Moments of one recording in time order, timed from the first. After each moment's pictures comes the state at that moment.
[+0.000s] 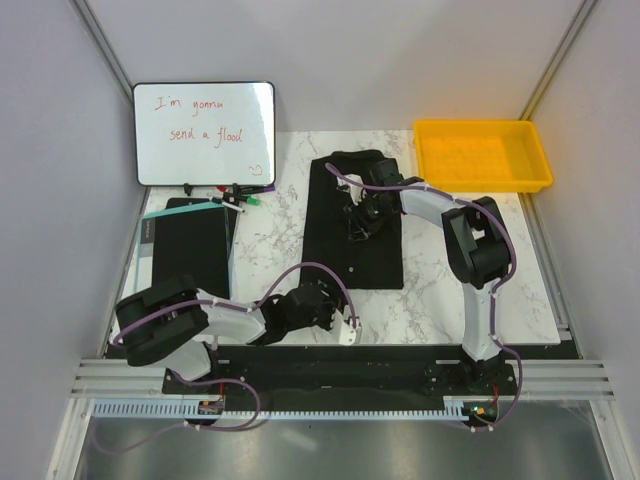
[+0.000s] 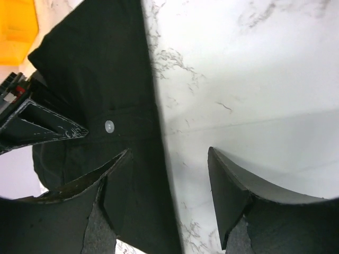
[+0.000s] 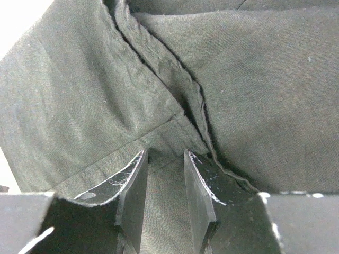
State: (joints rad) left arm -1.11 1.51 0.42 0.54 0.00 1.01; right arm 0.40 2.09 1.46 -0.47 -0.57 -0.37
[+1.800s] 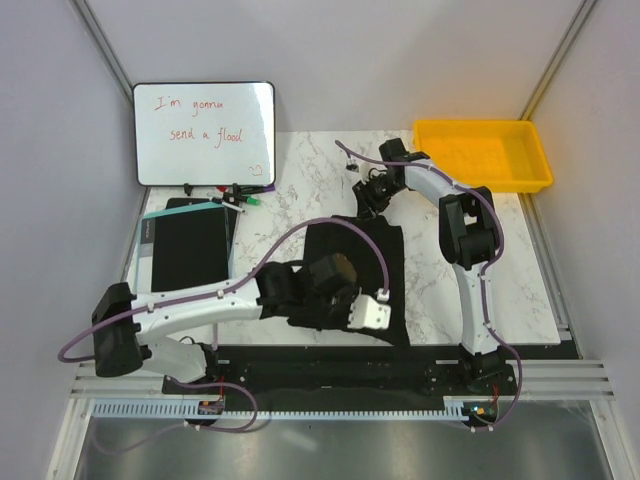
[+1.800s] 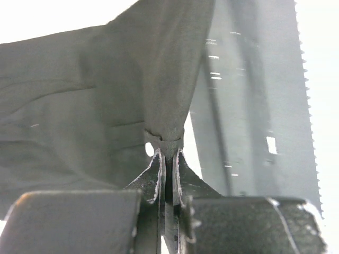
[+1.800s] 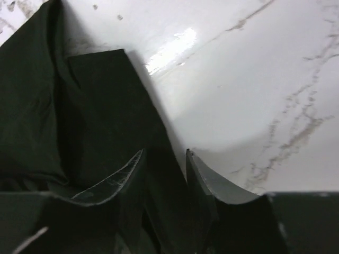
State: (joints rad) left arm -1.26 1.33 1.06 -0.61 0.23 0.51; right arm 0.29 2.33 1.88 -0.76 -0.61 -0.47
